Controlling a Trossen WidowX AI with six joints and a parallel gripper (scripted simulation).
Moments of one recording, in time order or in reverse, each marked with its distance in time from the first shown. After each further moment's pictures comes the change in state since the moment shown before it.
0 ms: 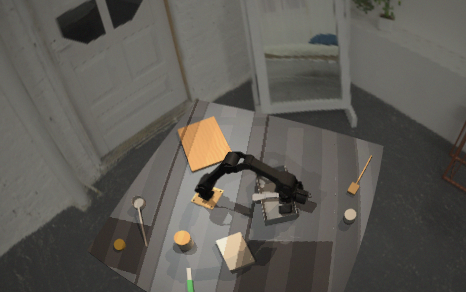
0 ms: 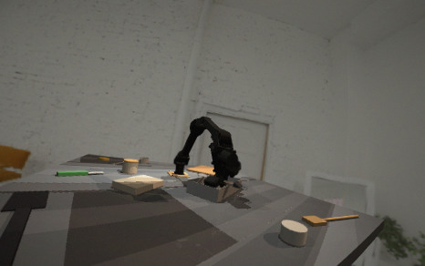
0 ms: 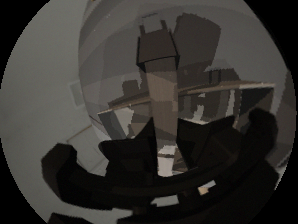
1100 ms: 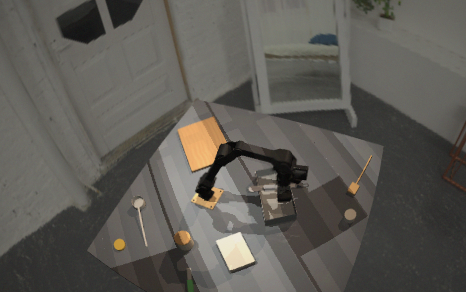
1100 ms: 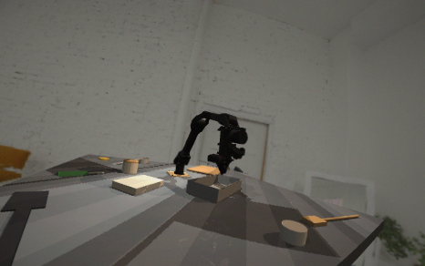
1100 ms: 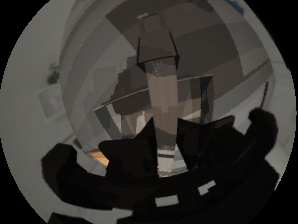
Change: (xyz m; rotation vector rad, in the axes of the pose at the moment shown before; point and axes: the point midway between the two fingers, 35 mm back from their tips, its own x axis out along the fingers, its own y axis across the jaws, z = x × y) arm -0.058 0.032 -0.006 -0.002 0.033 -0.348
